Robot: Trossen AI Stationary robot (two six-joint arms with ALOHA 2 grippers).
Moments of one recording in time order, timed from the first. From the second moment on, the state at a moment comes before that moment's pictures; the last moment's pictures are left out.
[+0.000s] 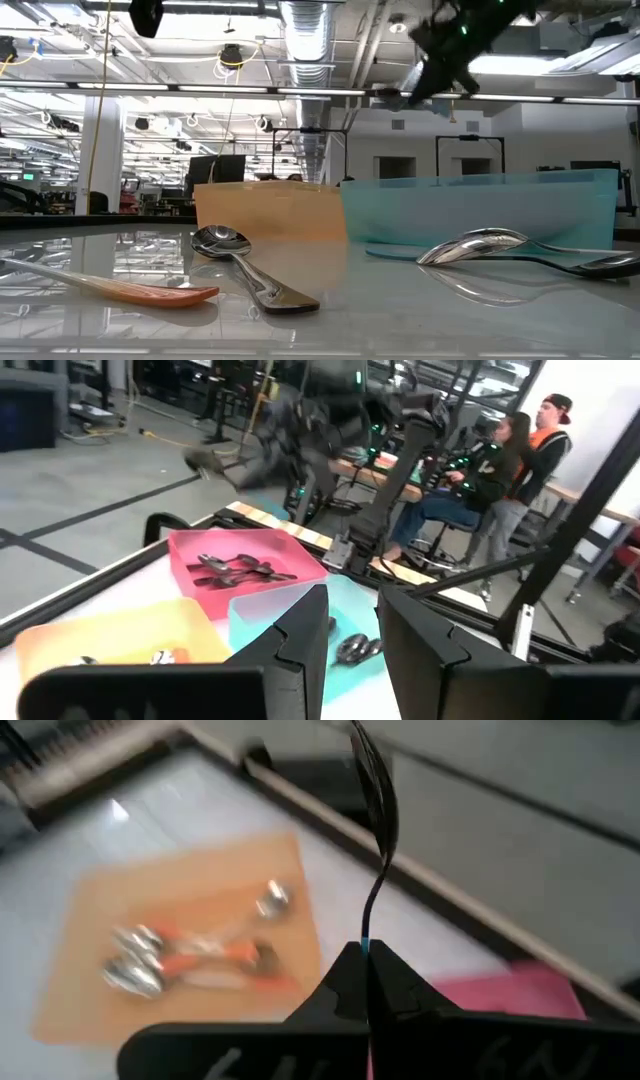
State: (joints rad) left arm -0.15 0.62 0.67 -0.12 -0.37 -0.35; right arm -0.42 1.19 1.02 -0.43 0.23 0.30
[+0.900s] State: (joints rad) left arm -0.15 0.62 0.67 -0.12 -0.55 -0.33; right arm -0.16 0.99 0.74 -0.34 0.17 0.51
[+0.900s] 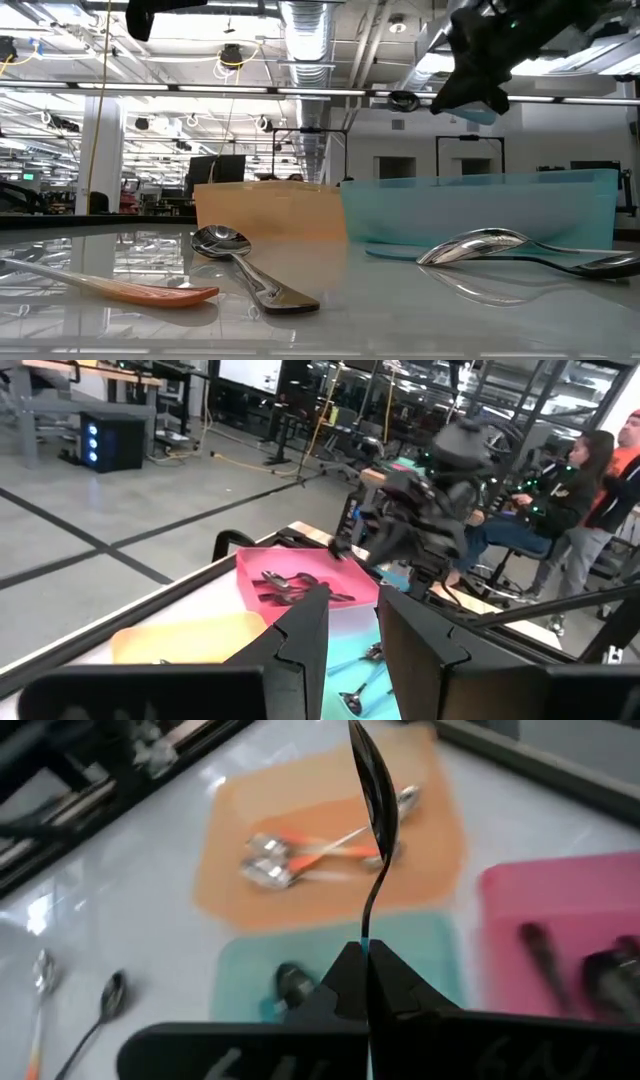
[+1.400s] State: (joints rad) left arm -0.15 0.62 0.67 -0.12 -0.53 -0.35; right arm 0.18 1.02 0.67 -0.47 0.47 0.88
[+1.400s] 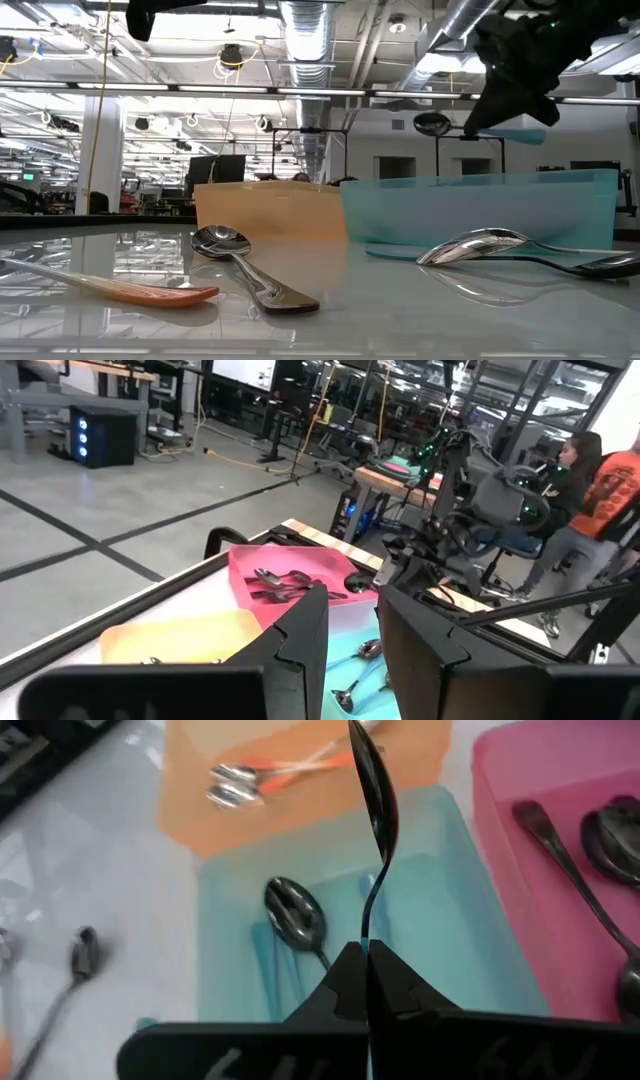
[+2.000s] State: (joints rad) left arm -0.15 0.62 0.67 -0.15 -0.53 -0.35; right arm 0.17 1.35 0.66 -0.35 0.31 0.89
